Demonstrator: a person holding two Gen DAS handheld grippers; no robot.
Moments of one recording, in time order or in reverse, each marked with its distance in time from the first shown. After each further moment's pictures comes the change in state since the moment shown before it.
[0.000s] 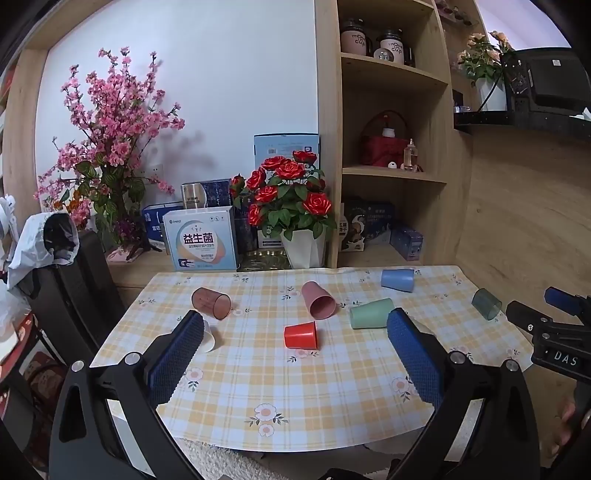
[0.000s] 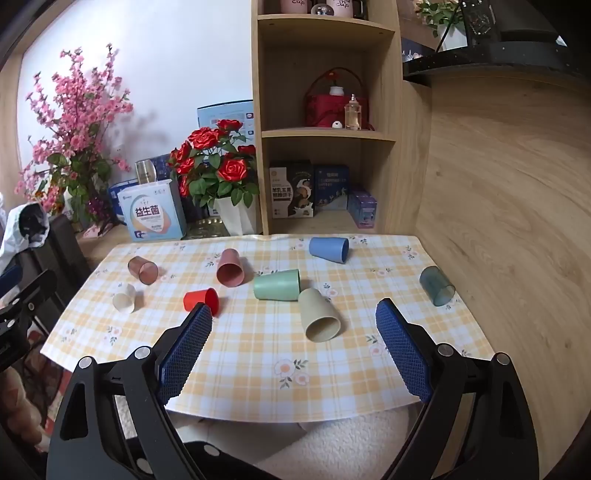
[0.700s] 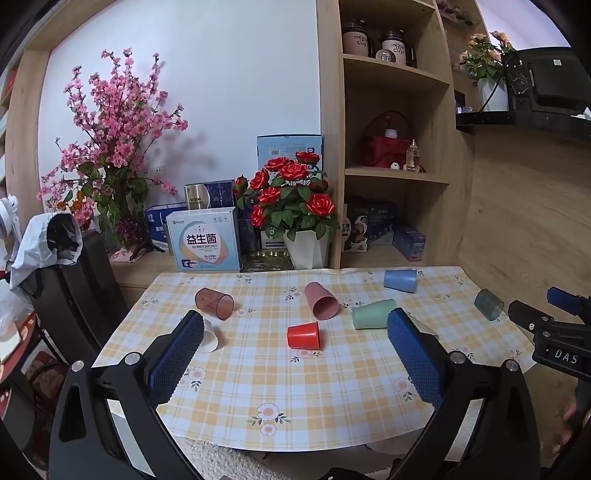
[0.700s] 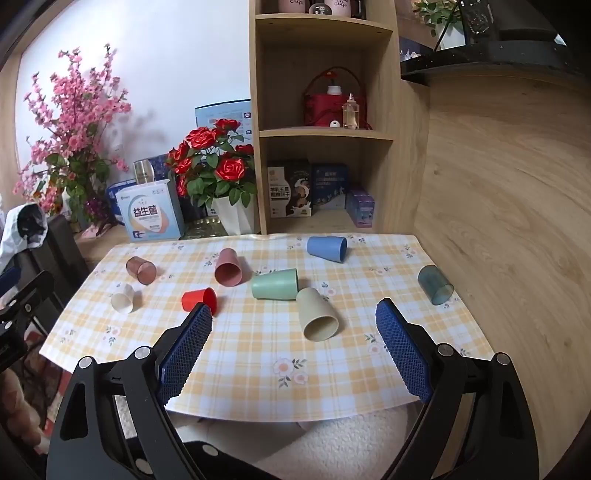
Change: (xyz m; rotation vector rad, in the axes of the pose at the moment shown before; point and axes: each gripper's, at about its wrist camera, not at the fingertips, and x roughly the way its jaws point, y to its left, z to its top) left arm 0.000 0.006 -0.009 -0.002 -0.012 0.007; right arm -0.002 0.000 -0.001 0.000 0.000 -0.012
